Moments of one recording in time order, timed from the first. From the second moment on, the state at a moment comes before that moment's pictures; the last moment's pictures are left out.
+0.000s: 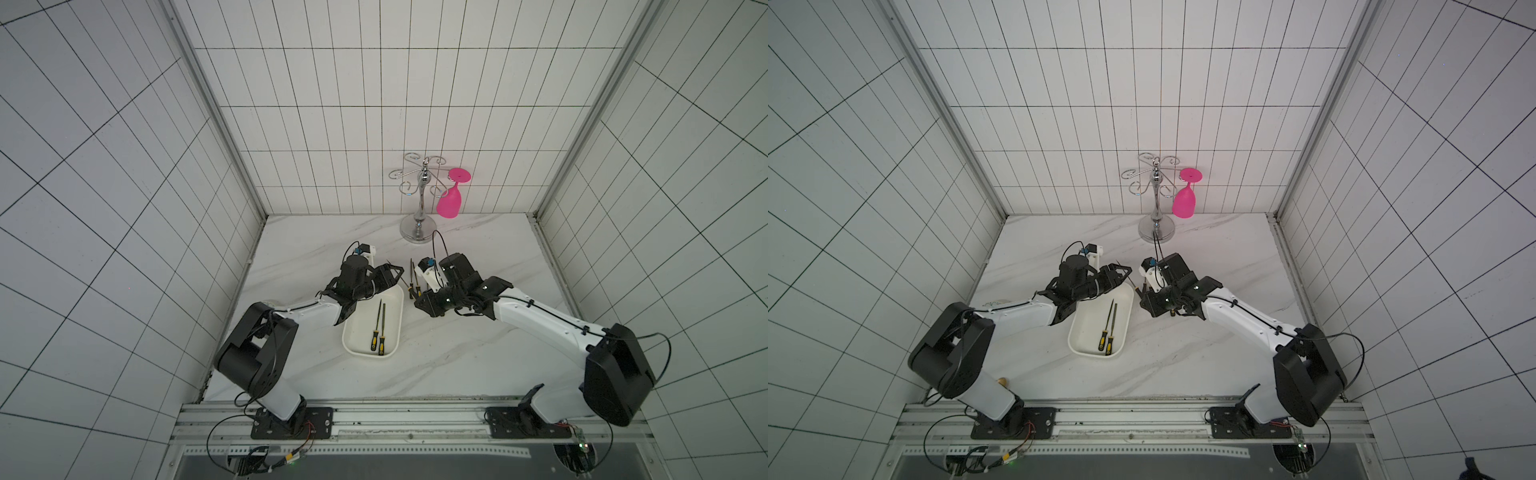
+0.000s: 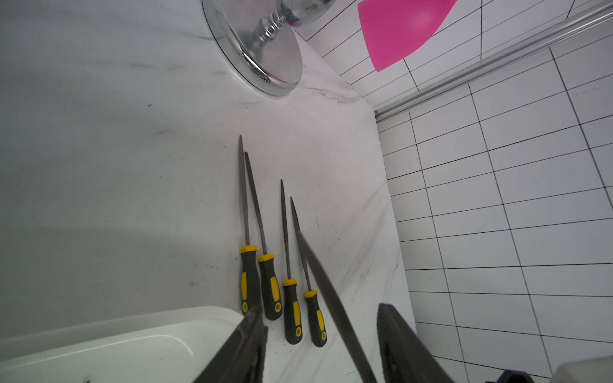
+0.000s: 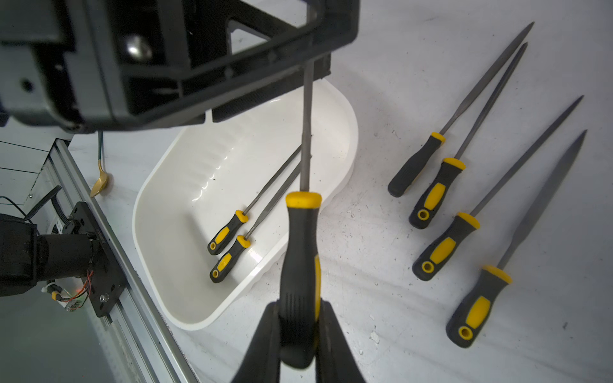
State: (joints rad) left arm -0.51 1.63 0.80 0.43 0.35 -0.94; right arm 0.77 1.45 1.02 -0.46 -0.33 0.19
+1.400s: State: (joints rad) left arm -0.58 1.39 0.78 -0.13 0.19 -0.58; right arm 0.77 1.45 1.01 -0.45 -0.25 0.20
